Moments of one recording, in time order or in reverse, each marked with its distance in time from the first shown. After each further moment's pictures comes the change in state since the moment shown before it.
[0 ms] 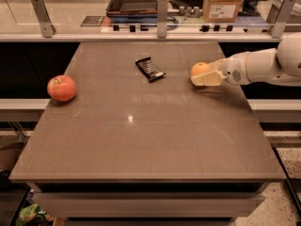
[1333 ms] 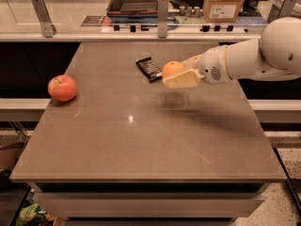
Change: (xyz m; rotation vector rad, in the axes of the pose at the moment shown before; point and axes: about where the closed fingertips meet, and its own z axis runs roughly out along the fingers) arm -0.062 0.121 0.003 -0.165 -0.019 -0.060
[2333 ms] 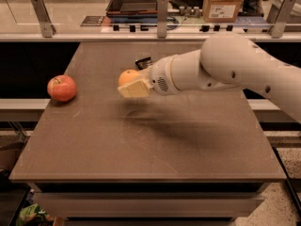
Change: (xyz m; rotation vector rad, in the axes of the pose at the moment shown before) arm -0.036 0.079 0.082 0.031 0.002 0.033
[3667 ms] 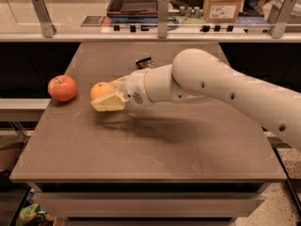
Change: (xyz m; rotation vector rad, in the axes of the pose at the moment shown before) arm -0.005 0.058 0.063 -0.179 -0.073 -0.093
